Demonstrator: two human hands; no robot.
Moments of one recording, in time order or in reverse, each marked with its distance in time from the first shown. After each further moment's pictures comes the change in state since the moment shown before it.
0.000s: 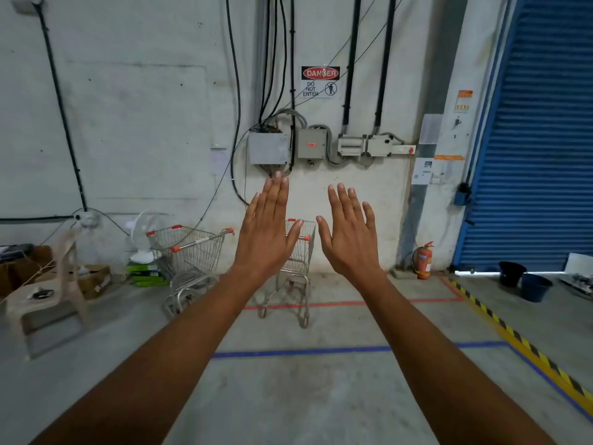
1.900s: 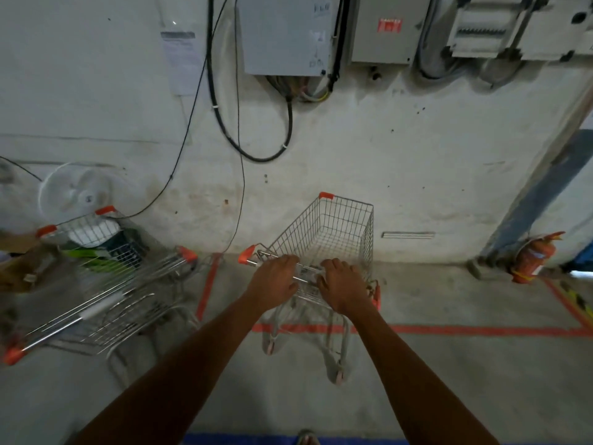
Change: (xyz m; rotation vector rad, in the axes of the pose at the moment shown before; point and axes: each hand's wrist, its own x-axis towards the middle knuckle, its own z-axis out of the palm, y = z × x) left_hand 0.243 -0.523 1.090 -0.212 -0.802 -0.066; right_hand 0.392 0.291 1.113 0.037 -0.752 -0.002
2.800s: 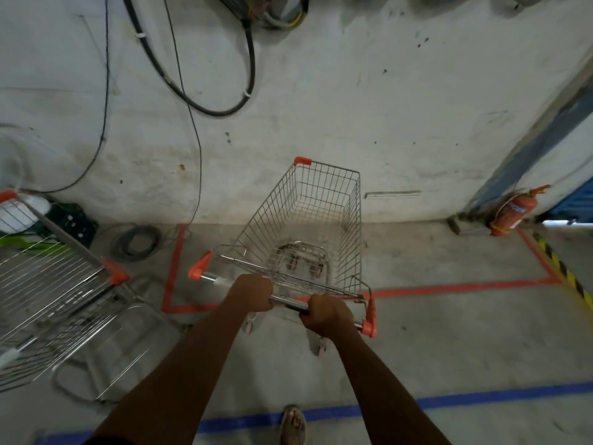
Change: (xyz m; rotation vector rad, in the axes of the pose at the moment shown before) left_hand 0.125 -0.084 0.147 0.245 -0.582 0.001; right_hand 0.069 0.069 0.142 0.154 -0.459 0.249
